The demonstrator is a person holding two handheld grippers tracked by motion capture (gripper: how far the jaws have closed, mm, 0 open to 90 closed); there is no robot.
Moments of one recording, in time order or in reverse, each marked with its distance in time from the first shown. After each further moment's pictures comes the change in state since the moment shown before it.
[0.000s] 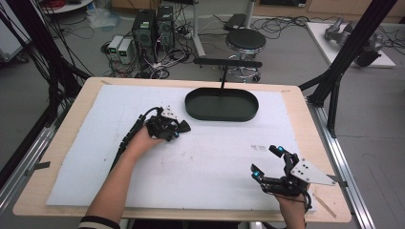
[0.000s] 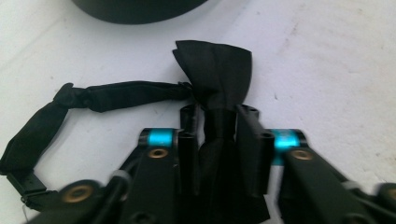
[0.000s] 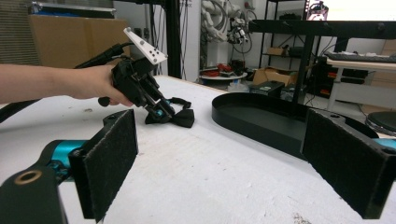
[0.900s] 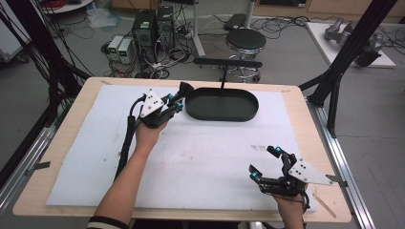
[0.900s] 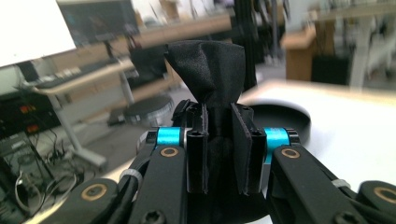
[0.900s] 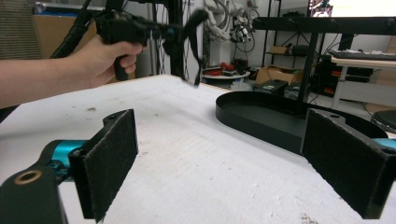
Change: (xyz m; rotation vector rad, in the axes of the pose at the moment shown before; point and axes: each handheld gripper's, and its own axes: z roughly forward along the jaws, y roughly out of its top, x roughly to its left) left arm -0.017 0.032 -0.063 -0.807 0.250 -0.066; right arm 0.003 -0.002 0.003 0.007 0.009 0.012
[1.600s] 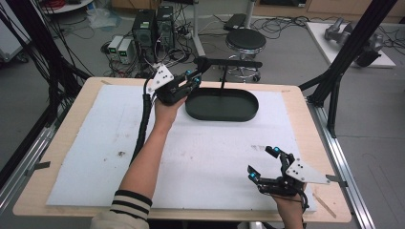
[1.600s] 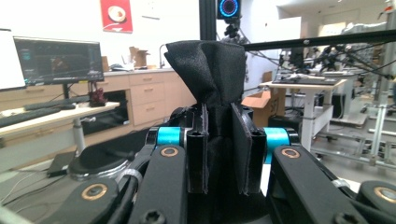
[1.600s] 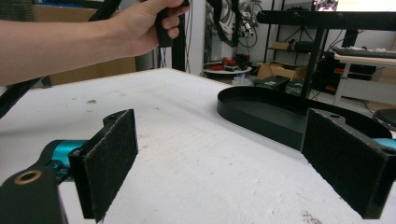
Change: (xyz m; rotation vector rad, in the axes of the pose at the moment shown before) left arm 0.009 0.040 0.066 -0.158 -0.167 -0.093; right arm 0.001 -0.001 0.003 0.024 0.007 -0.020
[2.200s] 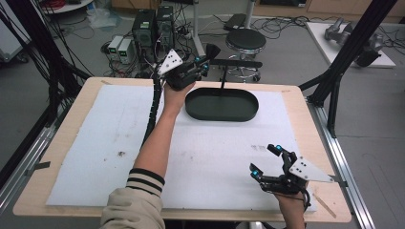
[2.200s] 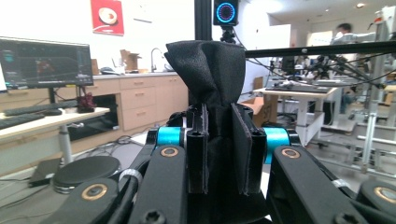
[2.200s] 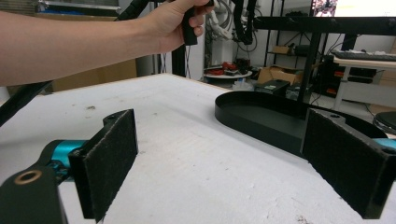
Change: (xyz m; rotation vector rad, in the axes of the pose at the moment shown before) left arm 0.024 0.004 0.043 -0.015 -0.034 -0.027; right arm -0.008 0.001 -0.001 -0.022 0.006 0.009
